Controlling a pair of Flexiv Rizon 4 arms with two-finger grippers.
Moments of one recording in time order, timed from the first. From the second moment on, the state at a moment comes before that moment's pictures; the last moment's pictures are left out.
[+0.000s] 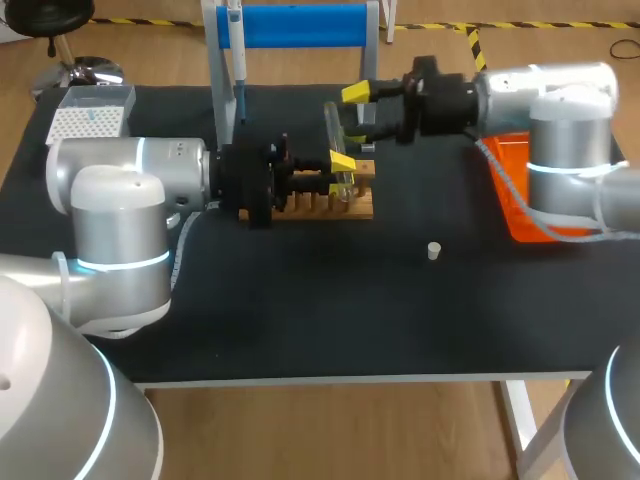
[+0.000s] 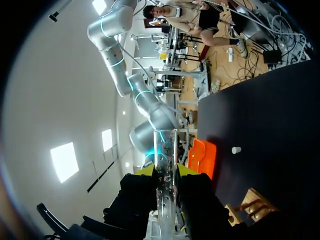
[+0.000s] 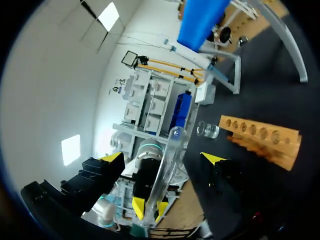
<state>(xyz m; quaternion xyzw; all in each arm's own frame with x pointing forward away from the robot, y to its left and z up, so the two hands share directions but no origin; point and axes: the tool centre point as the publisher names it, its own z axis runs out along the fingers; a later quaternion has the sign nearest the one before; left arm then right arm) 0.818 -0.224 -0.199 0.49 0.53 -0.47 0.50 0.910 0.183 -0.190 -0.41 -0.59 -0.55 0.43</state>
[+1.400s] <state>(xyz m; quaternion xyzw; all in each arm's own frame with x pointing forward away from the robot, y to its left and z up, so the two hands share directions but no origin) 0.818 -0.224 -0.199 0.49 0.53 -0.47 0.50 0.888 0.128 -0.280 -0.26 -0.81 -0.53 0.04</state>
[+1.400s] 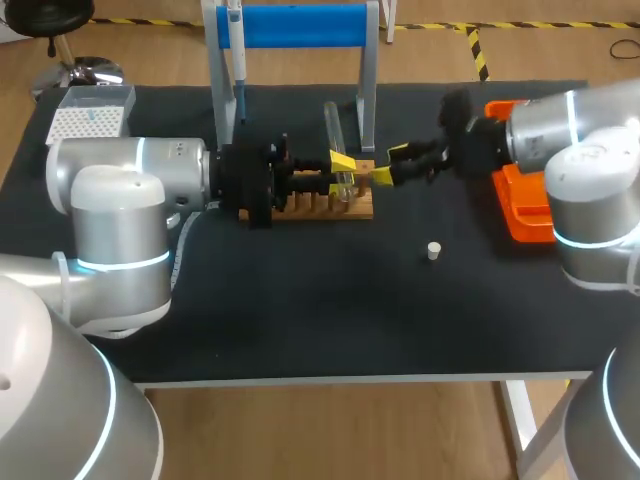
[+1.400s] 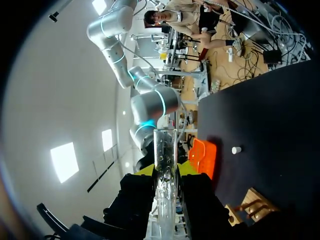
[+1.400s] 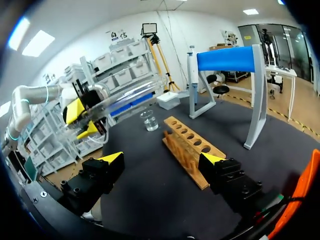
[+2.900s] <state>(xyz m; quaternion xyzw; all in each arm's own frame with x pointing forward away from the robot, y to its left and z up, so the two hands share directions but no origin) 0.818 -0.224 -0.199 0.49 0.53 -0.47 0.50 0.916 0.157 -0.345 -0.19 -0.85 -0.48 -0.08</state>
